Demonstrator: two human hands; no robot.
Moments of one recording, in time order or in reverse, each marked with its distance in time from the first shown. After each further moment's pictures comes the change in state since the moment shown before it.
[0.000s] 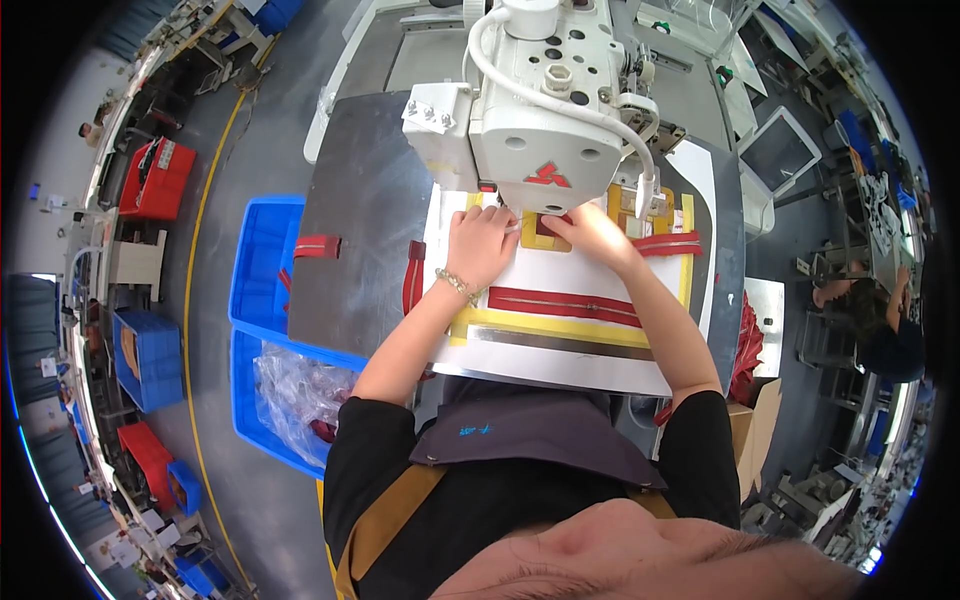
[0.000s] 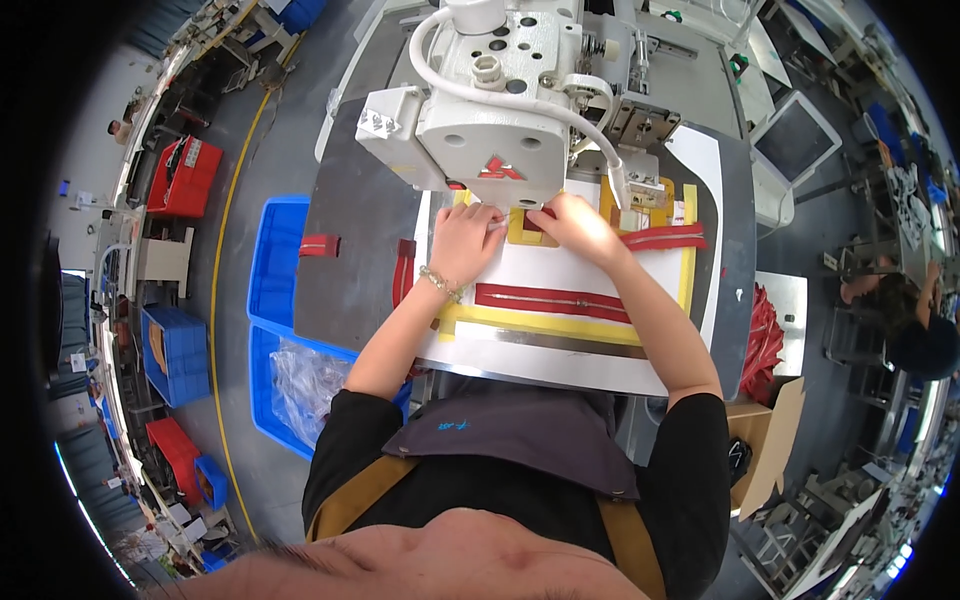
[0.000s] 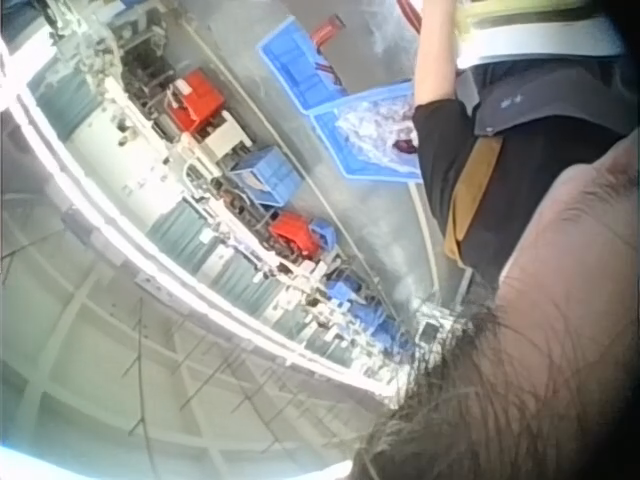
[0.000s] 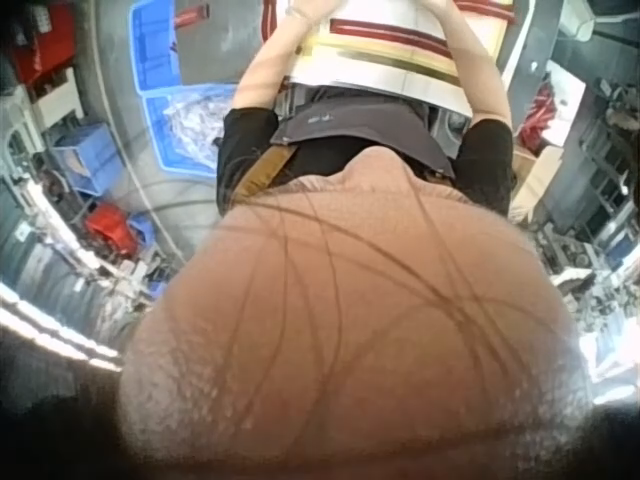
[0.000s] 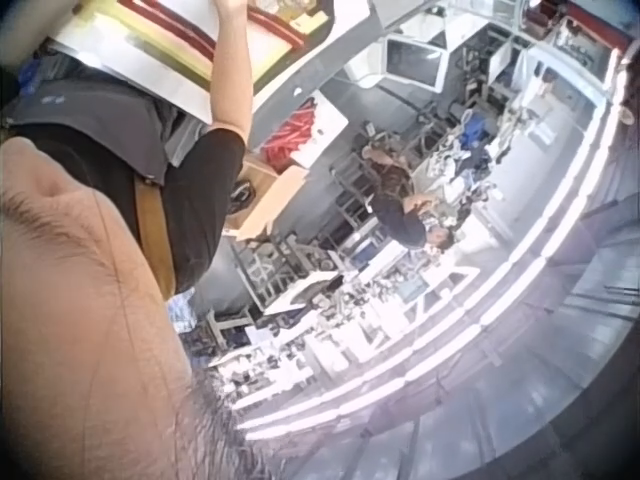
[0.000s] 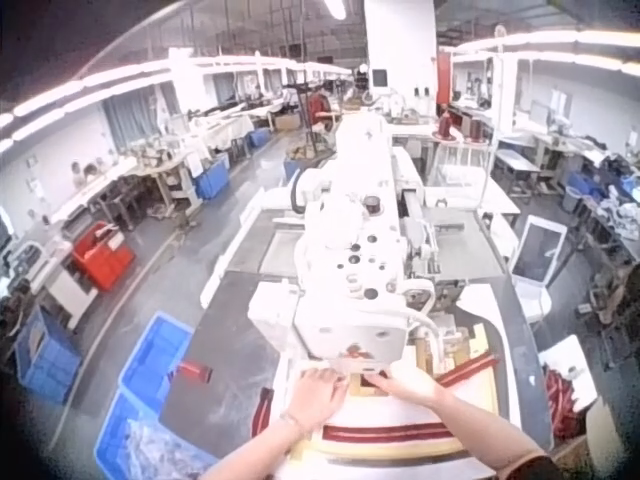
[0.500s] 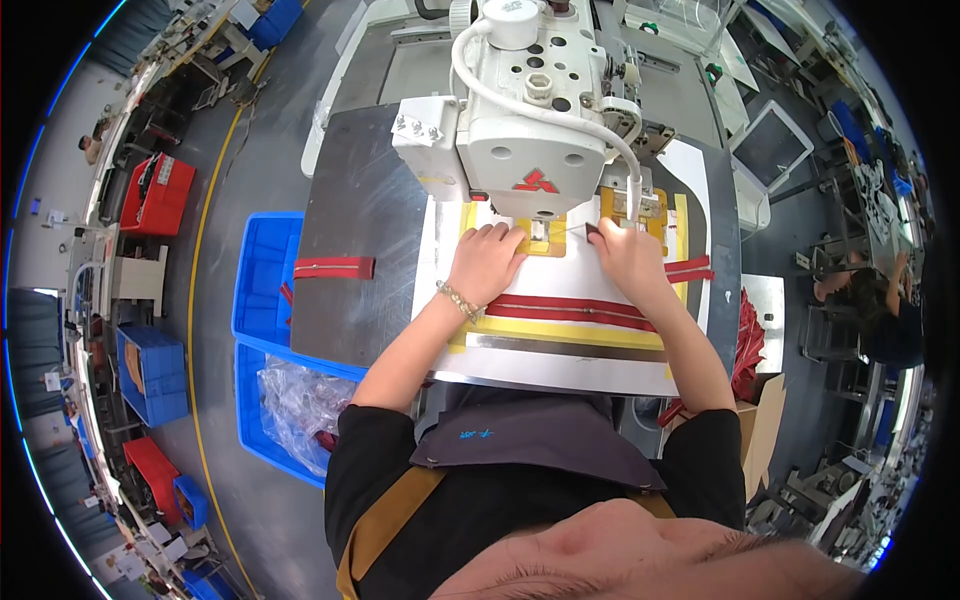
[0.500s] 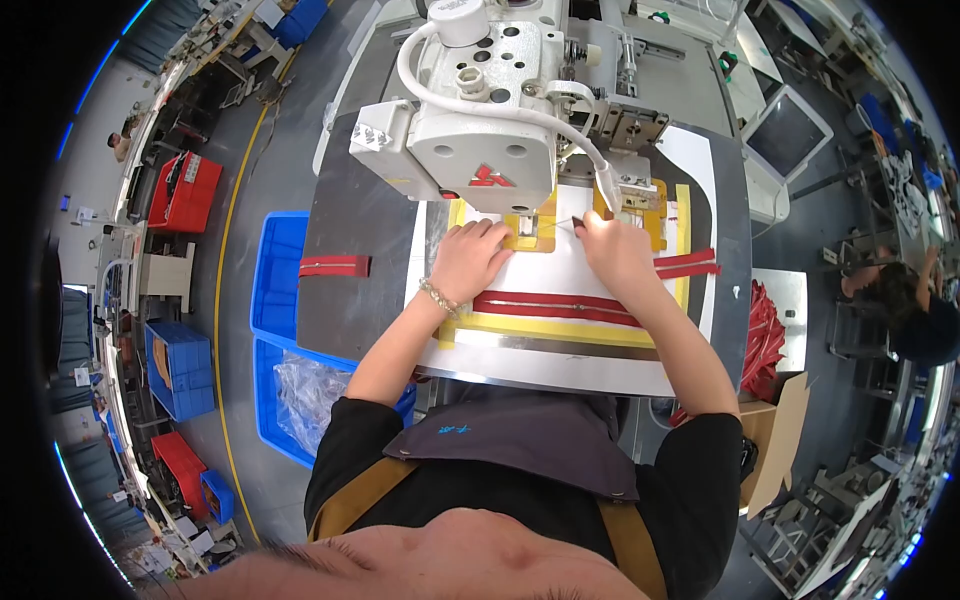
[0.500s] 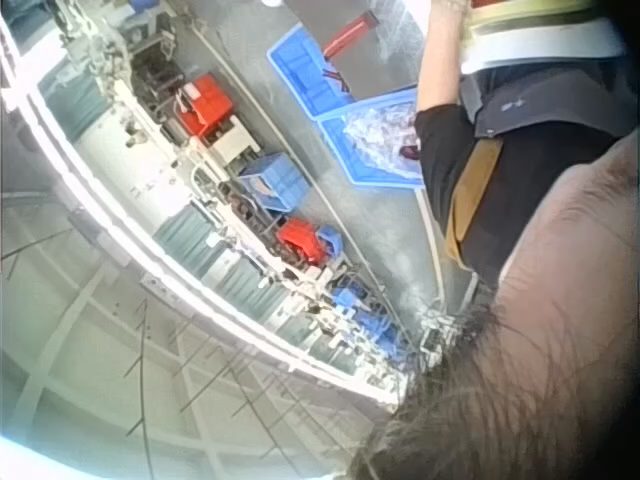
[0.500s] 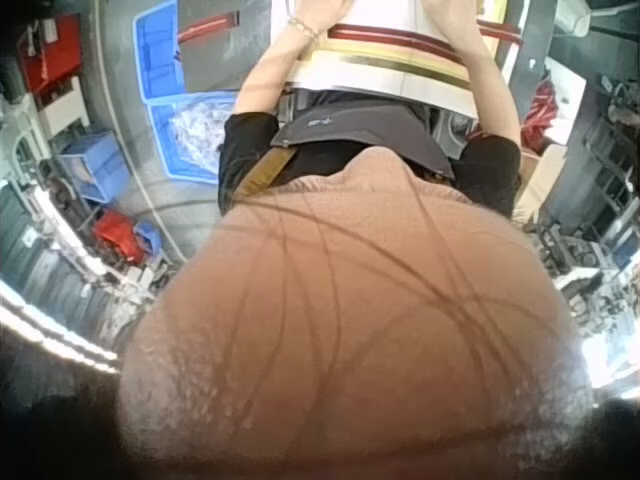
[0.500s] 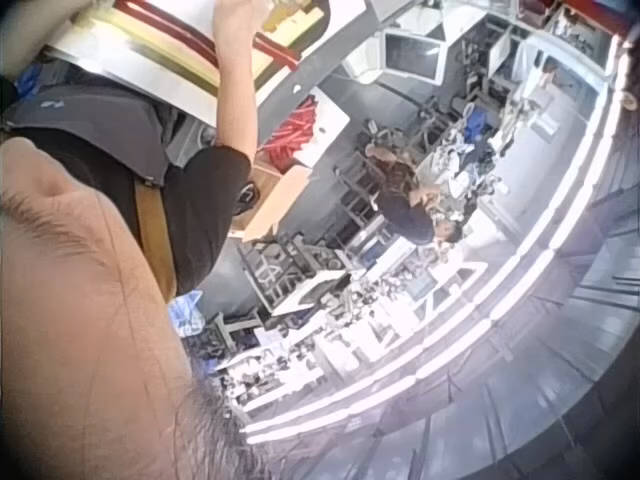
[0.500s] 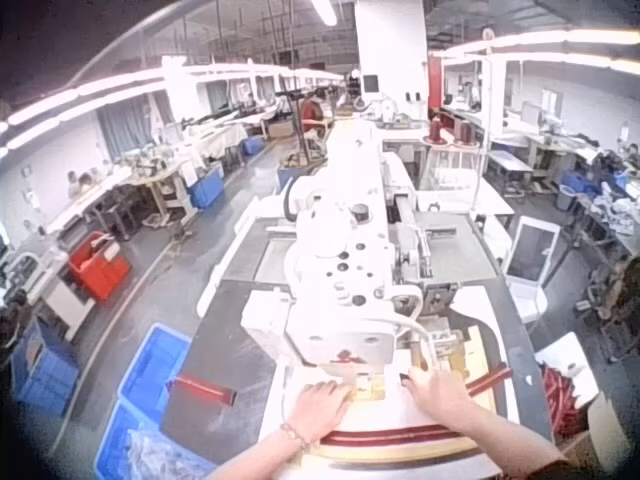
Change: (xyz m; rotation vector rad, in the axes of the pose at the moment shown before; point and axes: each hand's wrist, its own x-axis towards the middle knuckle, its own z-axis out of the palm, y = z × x) left_hand -0.006 0.014 -0.006 0.144 -0.020 0.180; right_hand -0.063 -0.043 -0.034 -0.577 0.144 0.128
